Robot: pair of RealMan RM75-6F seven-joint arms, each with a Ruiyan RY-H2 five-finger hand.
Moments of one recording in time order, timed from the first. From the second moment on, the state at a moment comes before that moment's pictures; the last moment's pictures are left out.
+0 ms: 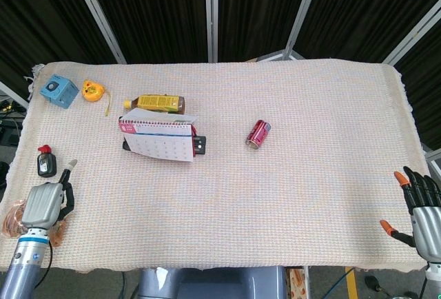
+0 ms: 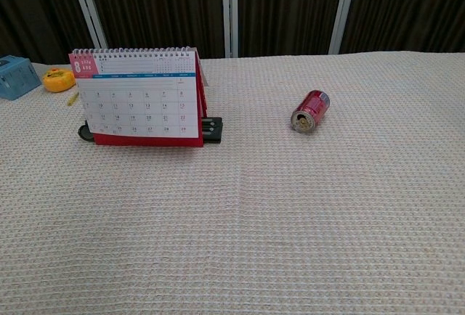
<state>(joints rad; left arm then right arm) -0.19 -1.26 -0.10 -1.76 1.25 1.27 0.31 0.00 -1.09 0.05 -1.57 -1.60 1.62 0.09</state>
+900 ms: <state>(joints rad) -0.56 -1.44 -0.23 -1.67 0.62 1.03 0.66 0.00 -1.06 0.06 -1.57 -1.58 1.62 0.15</state>
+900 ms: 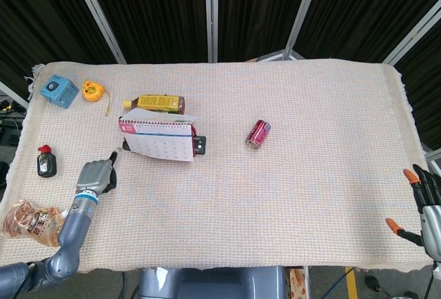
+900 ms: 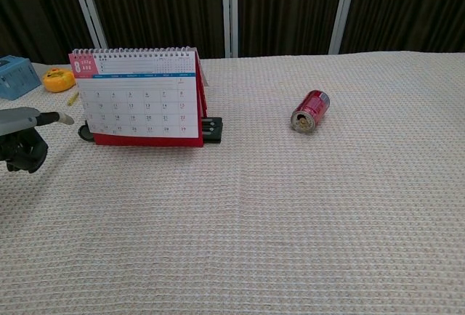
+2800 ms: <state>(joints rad) -0.60 -1.45 -0.20 -1.87 1.06 1.30 0.50 0.00 -1.06 0.06 -1.59 -1.59 1.63 0.15</state>
